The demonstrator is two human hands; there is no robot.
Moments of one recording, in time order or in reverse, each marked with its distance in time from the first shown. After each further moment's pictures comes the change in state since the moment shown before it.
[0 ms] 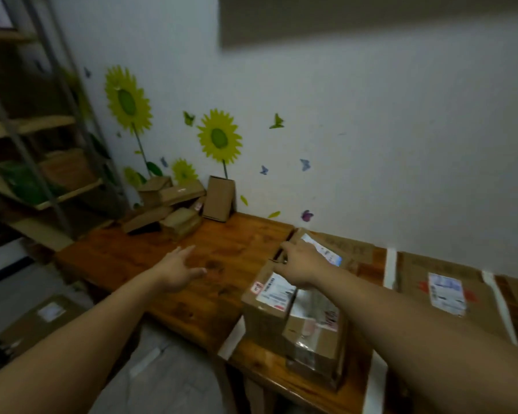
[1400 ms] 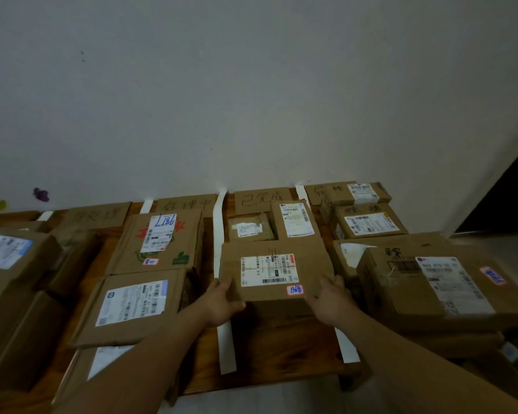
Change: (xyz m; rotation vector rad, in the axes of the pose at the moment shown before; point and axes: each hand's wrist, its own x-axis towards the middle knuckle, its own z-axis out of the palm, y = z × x) left_hand -0.218 0.419 0.501 0.123 -0.666 0.538; right_hand -0.398 0.560 0.038 0.399 0.116 0.962
